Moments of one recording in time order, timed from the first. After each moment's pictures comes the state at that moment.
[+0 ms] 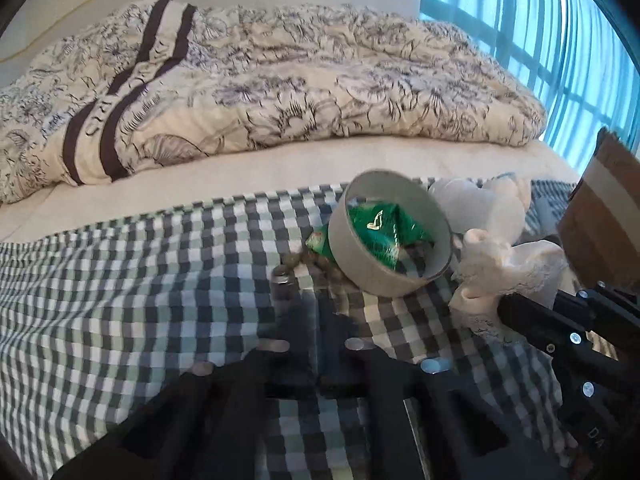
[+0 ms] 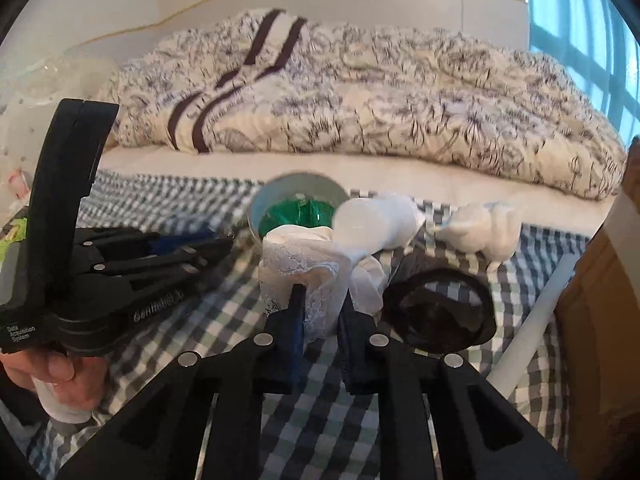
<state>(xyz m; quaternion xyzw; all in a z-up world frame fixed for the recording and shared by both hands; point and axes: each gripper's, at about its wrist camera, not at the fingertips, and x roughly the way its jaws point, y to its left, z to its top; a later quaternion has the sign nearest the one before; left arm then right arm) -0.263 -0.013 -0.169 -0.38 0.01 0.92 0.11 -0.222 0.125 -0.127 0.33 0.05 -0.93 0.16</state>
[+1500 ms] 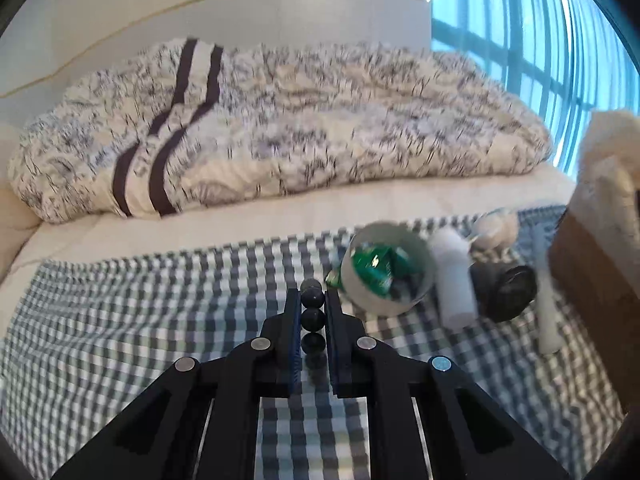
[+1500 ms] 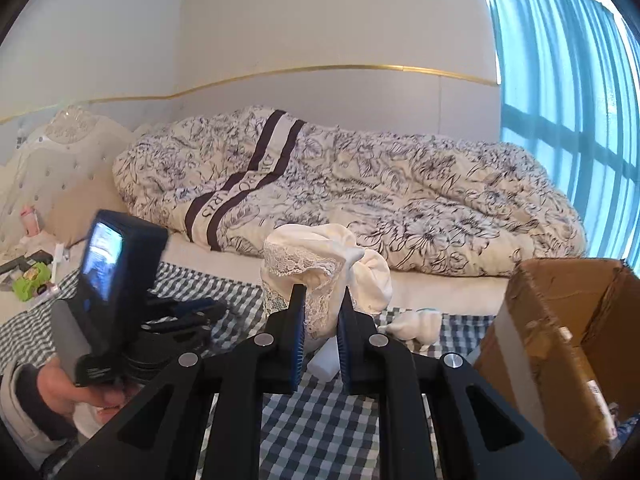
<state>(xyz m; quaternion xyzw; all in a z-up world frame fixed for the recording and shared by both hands) -0.221 -0.012 -0.114 -0.32 0.04 0.94 0.05 -0.144 0.148 -0.025 0.18 0.04 -0.97 0.15</state>
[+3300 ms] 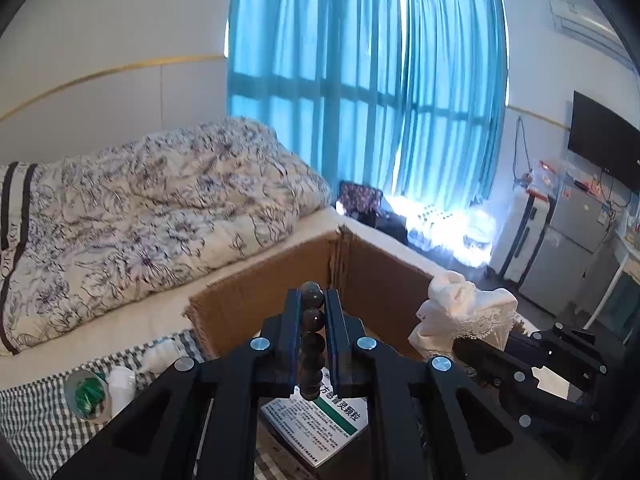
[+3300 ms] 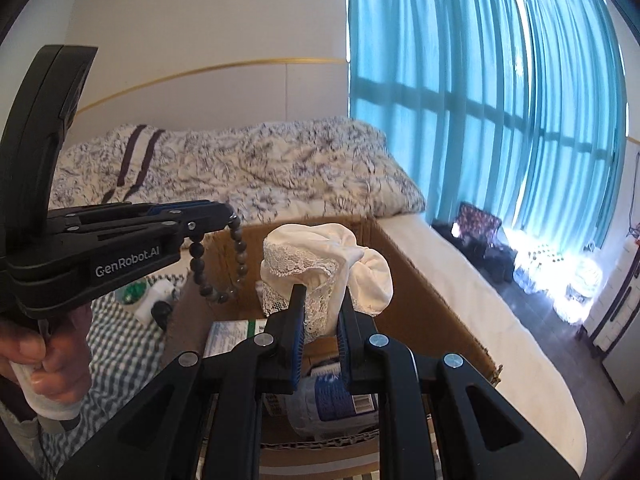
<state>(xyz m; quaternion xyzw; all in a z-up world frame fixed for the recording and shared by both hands) -0.138 0.281 0.012 -0.26 0.07 0.91 0.32 -0.067 0.399 0.031 0.24 -0.01 -0.97 -0.05</state>
